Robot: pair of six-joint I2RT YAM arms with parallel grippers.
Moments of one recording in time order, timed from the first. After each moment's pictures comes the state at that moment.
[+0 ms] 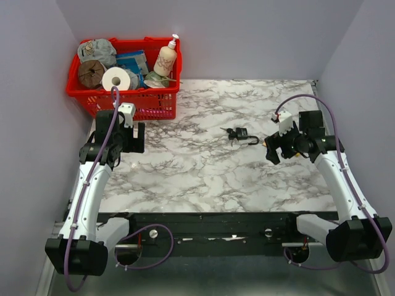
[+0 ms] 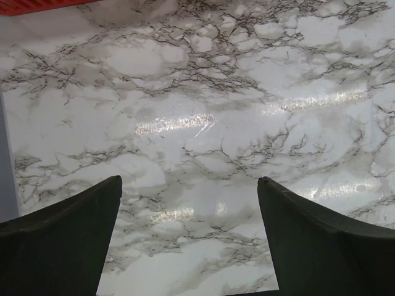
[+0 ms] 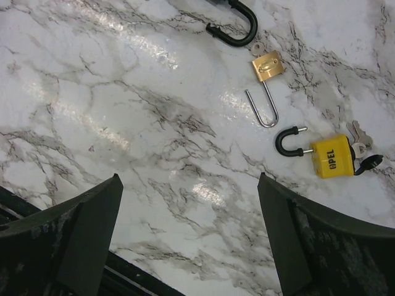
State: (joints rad) left arm -0.05 1.01 1.04 -0.74 0.05 0.04; right arm 0.06 1.12 1.01 -0.82 -0.33 -0.43
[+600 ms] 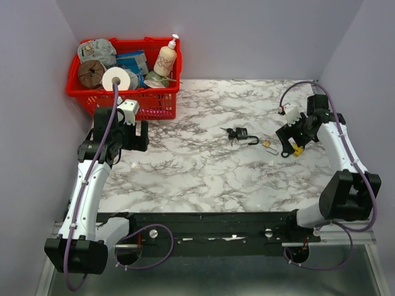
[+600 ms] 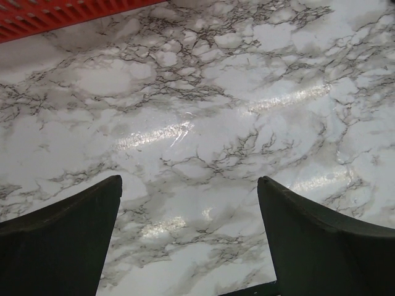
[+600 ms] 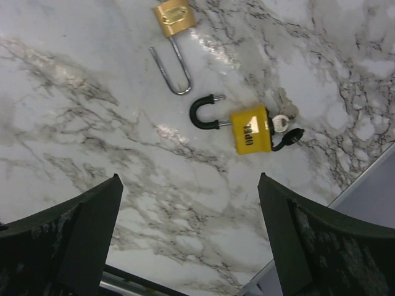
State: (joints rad) left arm -0.05 1.03 1.09 -0.75 0.18 0.07; right arm -0.10 1.43 1.21 -0.92 -0.22 -0.71
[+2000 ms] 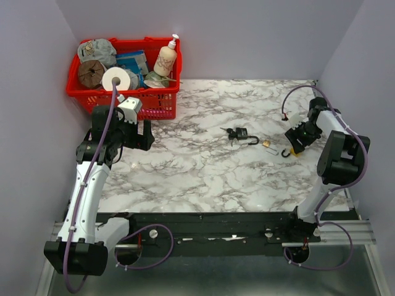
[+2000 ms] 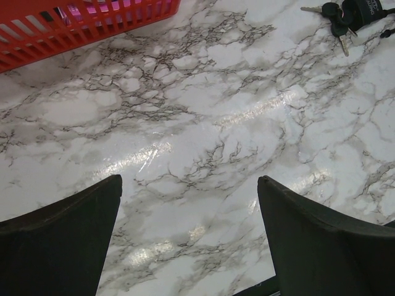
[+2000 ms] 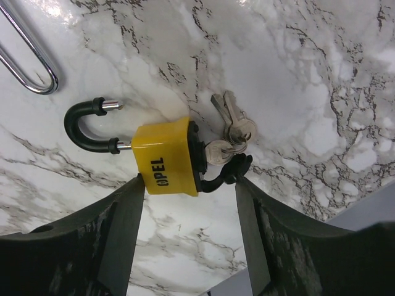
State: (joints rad) left arm -0.05 1.01 1.11 -0.72 0.33 0.07; right arm -0.24 1.87 1.35 -0.85 -0.14 -0.94
